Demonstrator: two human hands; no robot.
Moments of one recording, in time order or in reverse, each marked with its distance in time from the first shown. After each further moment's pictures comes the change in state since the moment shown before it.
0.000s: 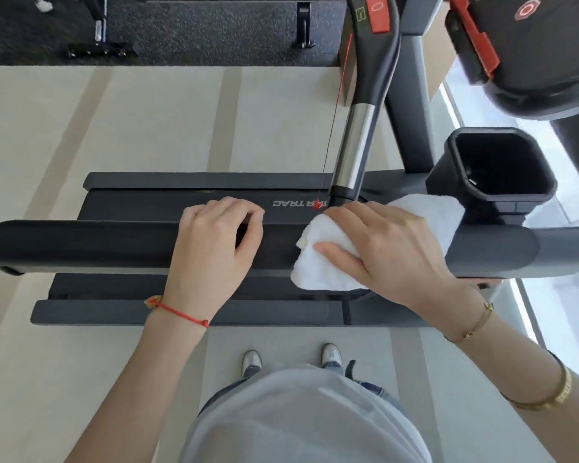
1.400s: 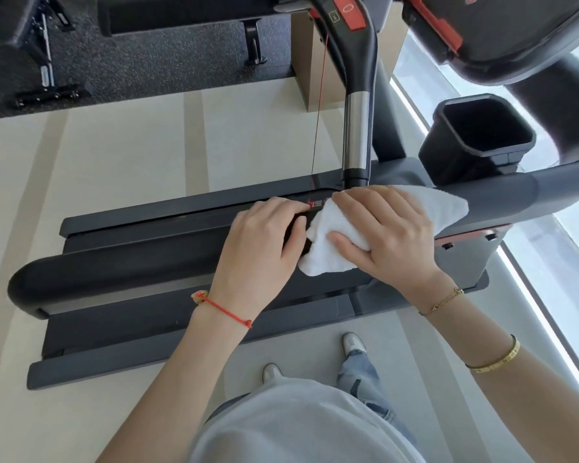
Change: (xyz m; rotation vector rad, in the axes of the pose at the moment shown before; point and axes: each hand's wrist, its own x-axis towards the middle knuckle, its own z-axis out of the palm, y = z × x) left_hand -0.005 -0.013 -0.013 -0.180 -0.176 0.175; right_hand -0.005 -0.055 0.031 -0.141 0.375 0.135
